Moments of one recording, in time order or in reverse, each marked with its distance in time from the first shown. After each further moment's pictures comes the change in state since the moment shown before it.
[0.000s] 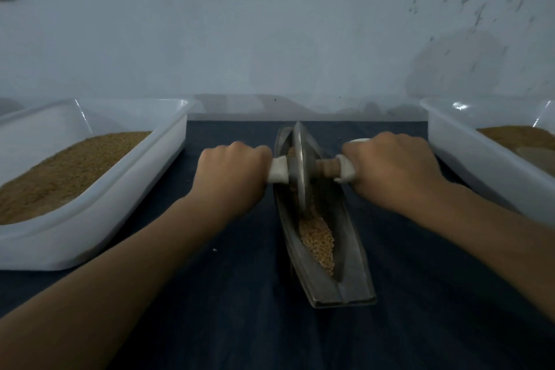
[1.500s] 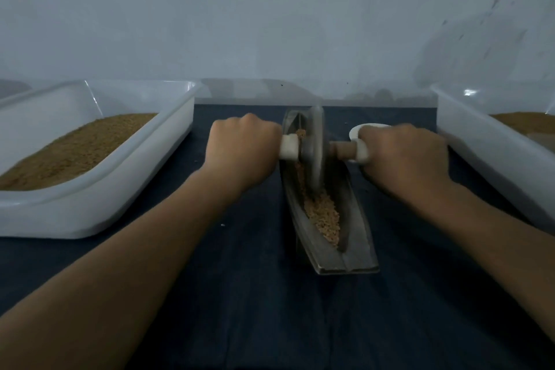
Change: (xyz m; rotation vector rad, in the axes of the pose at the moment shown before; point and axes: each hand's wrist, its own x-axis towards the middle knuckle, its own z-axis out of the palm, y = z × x) left_hand 0.006 0.008 -0.016 0.064 -0.094 -0.065; right_hand -0.010 -0.001 0.014 0.039 0.100 0.150
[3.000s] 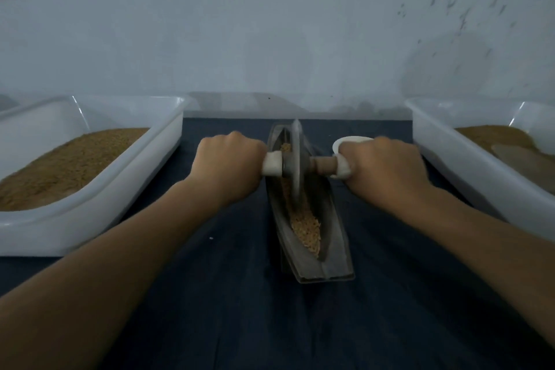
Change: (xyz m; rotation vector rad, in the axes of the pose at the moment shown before) left_hand 0.002 -0.007 0.001 -0.071 -0.028 0.040; right_hand -0.004 0.003 -0.013 0.001 -0.054 -0.057
